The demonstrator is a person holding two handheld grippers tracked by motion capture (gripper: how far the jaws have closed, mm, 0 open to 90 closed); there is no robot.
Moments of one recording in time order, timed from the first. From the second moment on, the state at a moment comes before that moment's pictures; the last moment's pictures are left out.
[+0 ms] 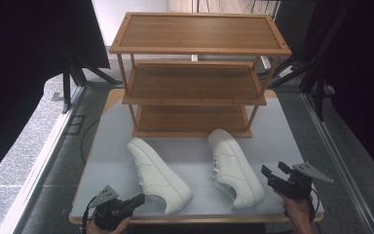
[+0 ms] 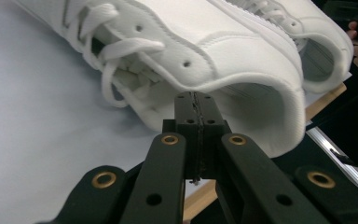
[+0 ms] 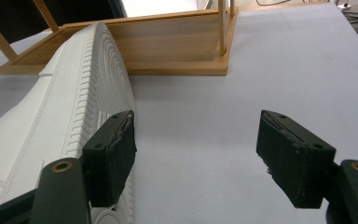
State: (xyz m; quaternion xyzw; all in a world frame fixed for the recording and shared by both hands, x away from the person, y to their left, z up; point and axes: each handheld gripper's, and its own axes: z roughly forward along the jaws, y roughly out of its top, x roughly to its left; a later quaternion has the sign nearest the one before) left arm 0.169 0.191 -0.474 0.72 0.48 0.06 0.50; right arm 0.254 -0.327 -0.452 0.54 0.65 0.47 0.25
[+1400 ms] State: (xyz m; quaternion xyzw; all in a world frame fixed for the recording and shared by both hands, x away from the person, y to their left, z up) left arm 0.262 0.106 -0.428 0.73 0.44 0.06 0.51; right arm 0.255 -0.332 -0.459 0.56 0.65 0.46 0.25
